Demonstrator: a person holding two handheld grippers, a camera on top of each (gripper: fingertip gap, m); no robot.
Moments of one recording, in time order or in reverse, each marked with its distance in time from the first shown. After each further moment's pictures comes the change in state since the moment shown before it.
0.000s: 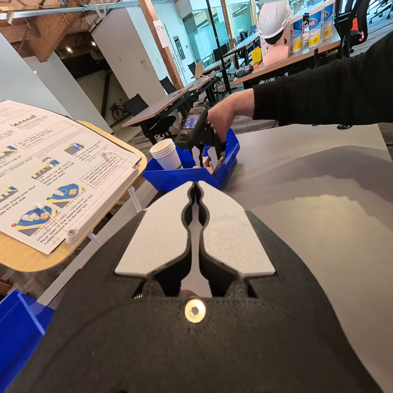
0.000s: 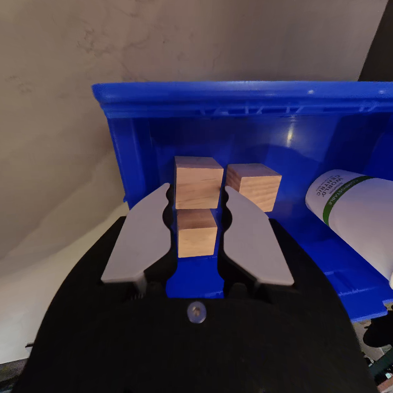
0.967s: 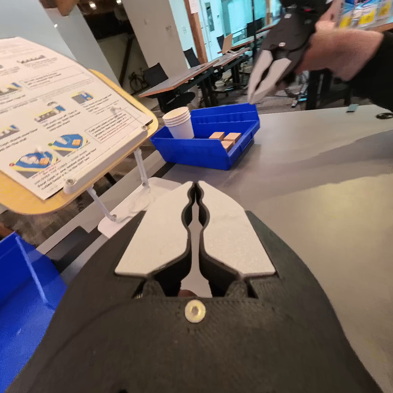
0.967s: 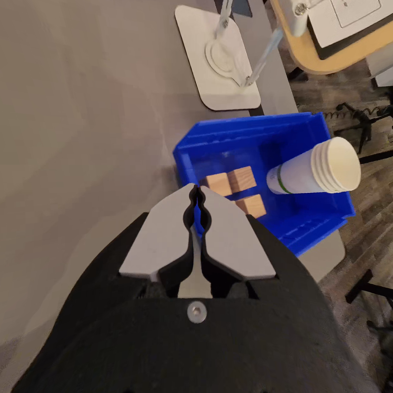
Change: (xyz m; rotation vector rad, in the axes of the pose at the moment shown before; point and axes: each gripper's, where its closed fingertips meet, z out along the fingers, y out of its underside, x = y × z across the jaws) left arm -0.005 0.049 -0.005 -0.089 -0.119 -0.106; right arm -0.072 -0.002 -0.121 0.550 0.356 0.190
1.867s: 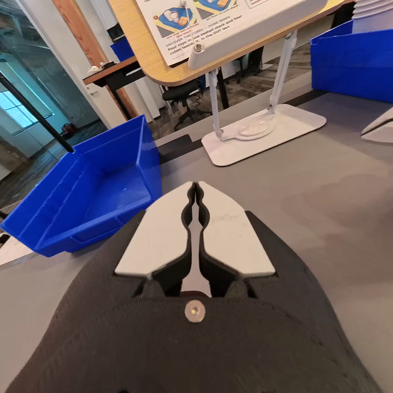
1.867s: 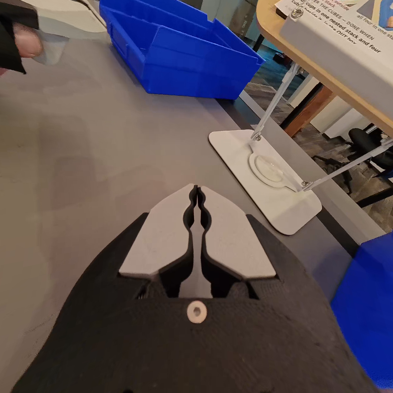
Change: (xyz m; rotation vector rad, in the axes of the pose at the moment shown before) left arm -0.092 0.128 -0.029 -0.248 -0.703 -0.087; right arm -0.095 -0.144 0.187 0.361 0.156 0.150
